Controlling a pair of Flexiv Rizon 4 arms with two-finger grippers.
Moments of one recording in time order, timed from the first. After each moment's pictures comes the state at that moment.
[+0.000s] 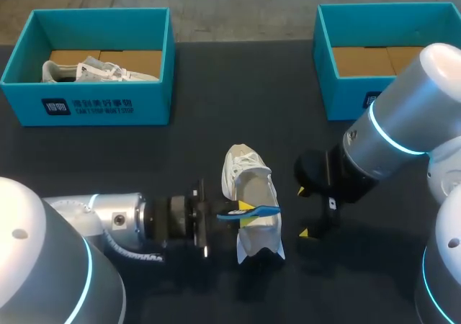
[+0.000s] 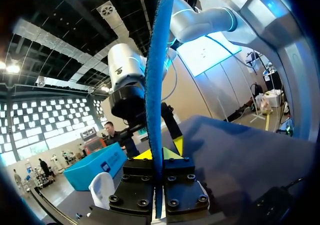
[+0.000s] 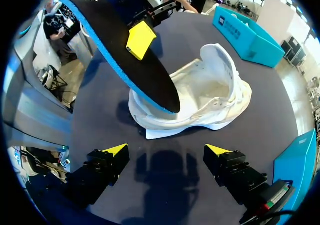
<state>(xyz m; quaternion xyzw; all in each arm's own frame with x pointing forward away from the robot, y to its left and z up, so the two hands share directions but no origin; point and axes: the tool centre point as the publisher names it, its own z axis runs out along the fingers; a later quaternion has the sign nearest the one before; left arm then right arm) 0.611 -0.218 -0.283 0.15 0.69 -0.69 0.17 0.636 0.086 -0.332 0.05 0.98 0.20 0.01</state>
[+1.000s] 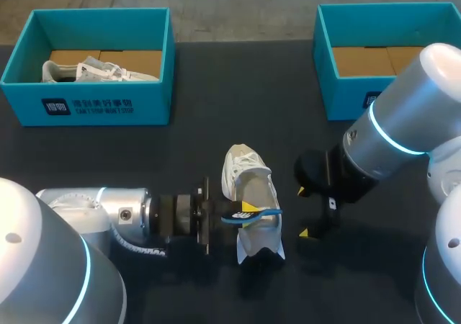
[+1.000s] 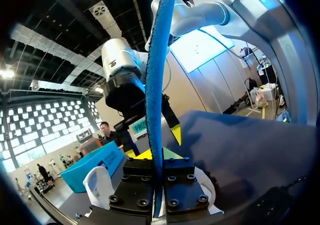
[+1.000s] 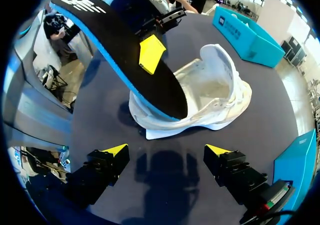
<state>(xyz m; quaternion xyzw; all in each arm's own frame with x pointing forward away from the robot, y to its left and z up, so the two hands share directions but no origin) 0.620 -0.223 -0.302 0.18 0.69 -0.68 0.17 0.636 0.086 -0.332 0.05 0.98 0.20 0.01</state>
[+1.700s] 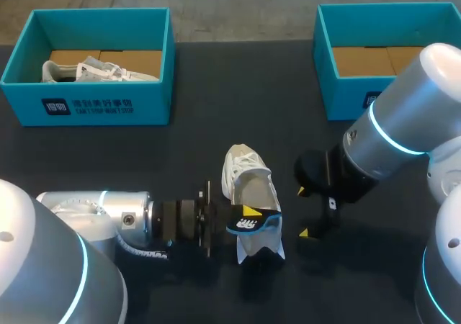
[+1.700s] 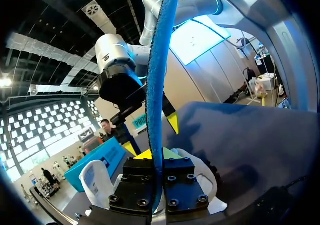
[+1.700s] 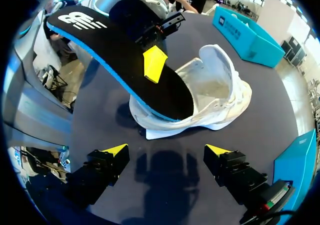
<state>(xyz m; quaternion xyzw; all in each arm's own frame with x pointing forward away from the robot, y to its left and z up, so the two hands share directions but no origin) 0.624 -0.223 -0.318 0.19 0.70 -0.65 0.20 0.636 0.086 -0.332 0.05 0.98 0.20 0.01</state>
